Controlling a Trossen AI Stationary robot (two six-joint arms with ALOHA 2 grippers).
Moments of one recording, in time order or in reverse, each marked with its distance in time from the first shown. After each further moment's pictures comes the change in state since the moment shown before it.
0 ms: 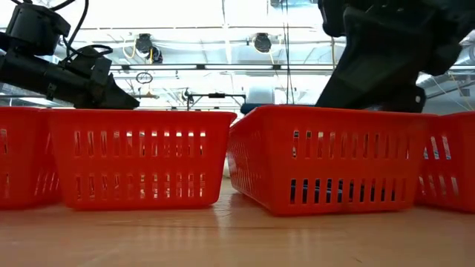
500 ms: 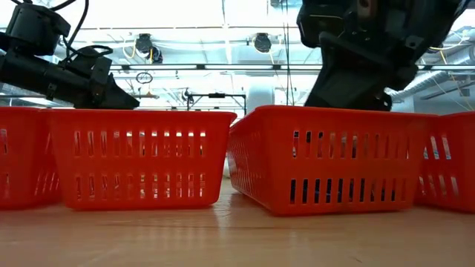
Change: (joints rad) left arm 0.000 0.000 0.000 -0.001 0.000 -0.020; right arm -0.074 0.000 0.000 -0.015 -0.073 -0.151
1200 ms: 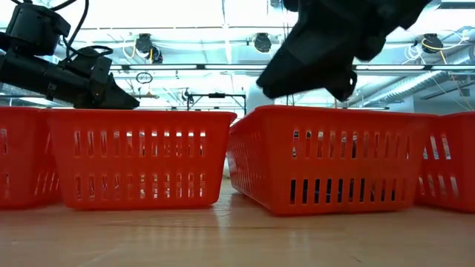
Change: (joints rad) left arm -0.001 0.000 0.000 -0.001 0.000 -0.012; right arm -0.026 -0.029 0.000 0.179 -0.002 -0.227
